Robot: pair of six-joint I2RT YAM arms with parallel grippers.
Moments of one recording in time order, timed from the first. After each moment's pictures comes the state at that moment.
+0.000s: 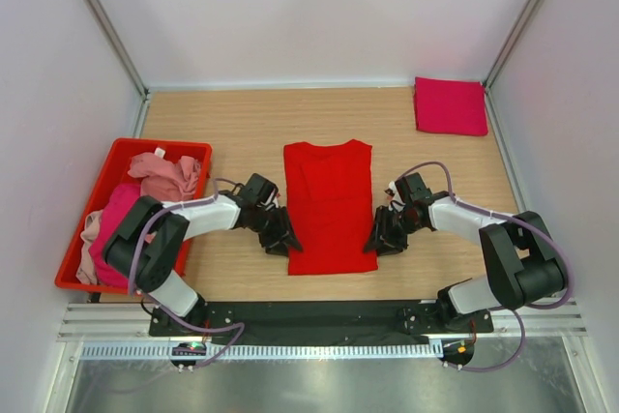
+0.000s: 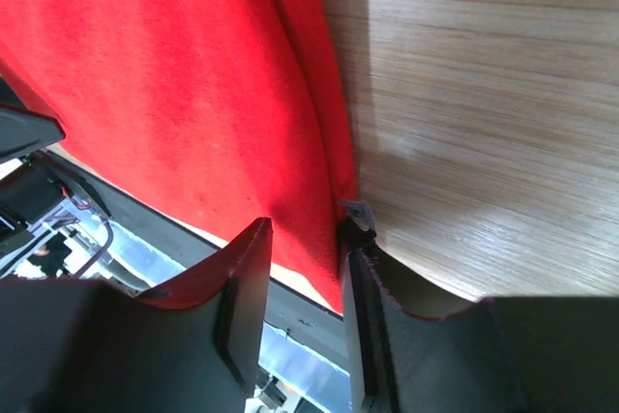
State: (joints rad) left arm -0.57 1.59 0.71 -0.32 0.49 -0.92; right arm 0.33 1.43 0.59 -0.45 -0.51 0.58
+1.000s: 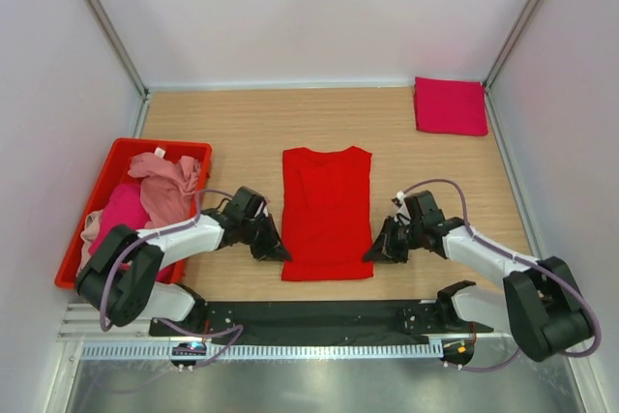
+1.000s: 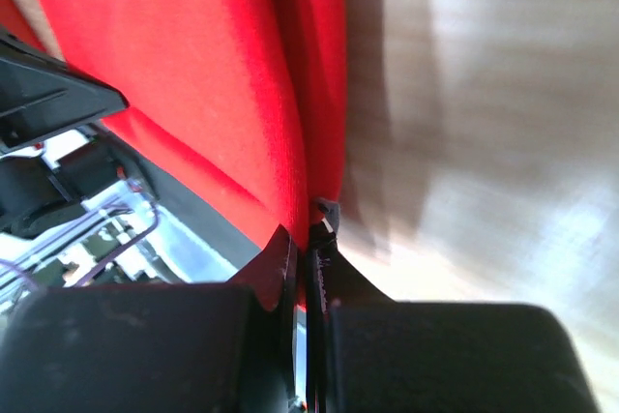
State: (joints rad) left arm -0.57 1.41 0.53 -0.22 0.46 -0.95; right arm 0.35 1.19 0.39 -0.29 -0.59 0.74
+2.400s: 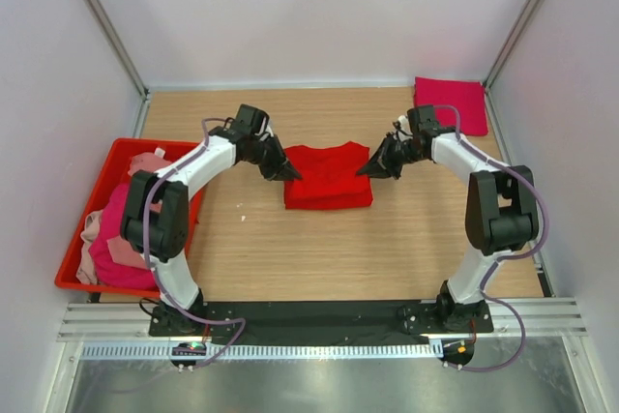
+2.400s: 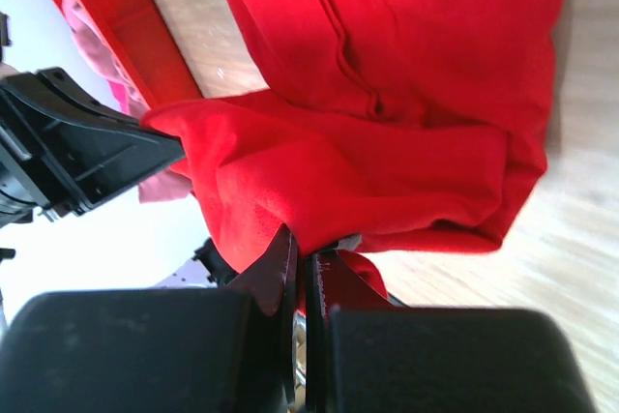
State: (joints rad) left arm -0.38 1.79 1.31 -0.55 0.52 -0.86; right arm 0.15 1.75 1.20 -0.56 -0.75 0.73
